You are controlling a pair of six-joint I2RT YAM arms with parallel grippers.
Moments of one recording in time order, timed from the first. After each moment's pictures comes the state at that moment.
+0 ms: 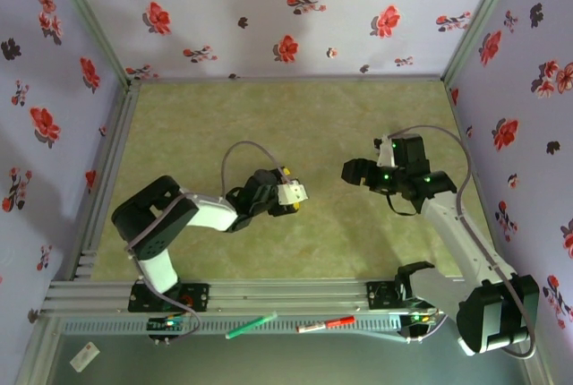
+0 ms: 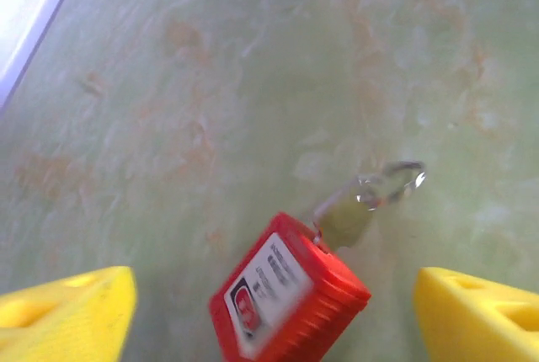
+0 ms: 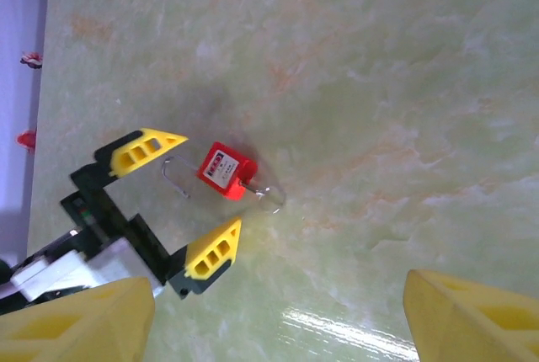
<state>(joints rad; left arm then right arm) -0.89 1.72 0.63 0.55 -0.06 0.63 0.23 1.04 0.81 -0.63 -0.46 0.48</state>
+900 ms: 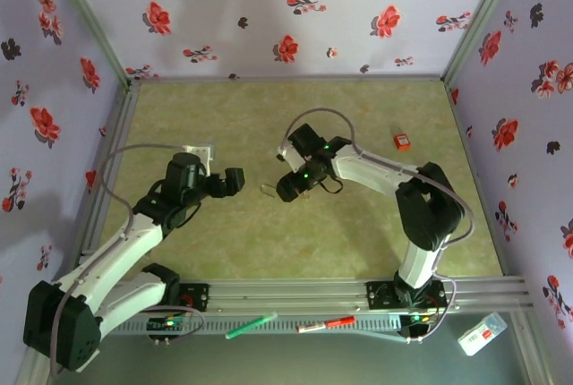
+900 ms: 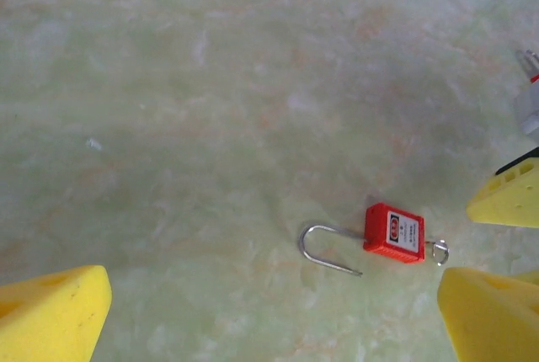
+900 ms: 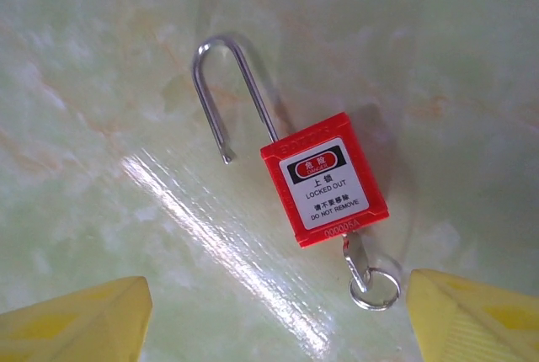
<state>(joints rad) -0.48 0.96 0.62 -0.28 0.03 -0.43 0.74 1.79 1.26 -0.69 -0.22 0.02</state>
